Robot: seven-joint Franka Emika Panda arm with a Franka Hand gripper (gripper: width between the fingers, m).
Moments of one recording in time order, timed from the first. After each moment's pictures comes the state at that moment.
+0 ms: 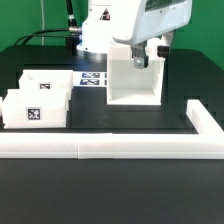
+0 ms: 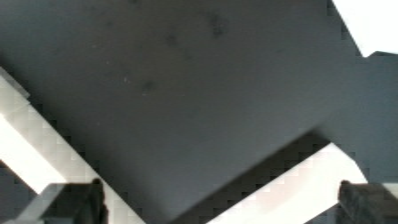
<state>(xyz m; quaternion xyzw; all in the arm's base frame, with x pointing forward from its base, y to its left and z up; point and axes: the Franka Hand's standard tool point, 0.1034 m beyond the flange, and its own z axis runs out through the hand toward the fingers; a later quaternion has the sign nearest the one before) 0.564 0.055 0.114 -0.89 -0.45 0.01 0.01</state>
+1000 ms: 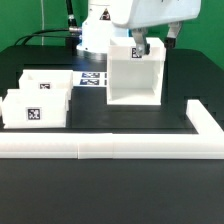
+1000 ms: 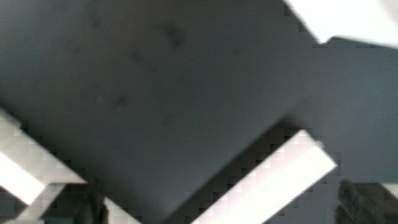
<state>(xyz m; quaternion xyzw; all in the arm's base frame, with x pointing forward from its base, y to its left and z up) 0.514 0.079 0.132 -0.94 -0.33 -0.01 -0.01</state>
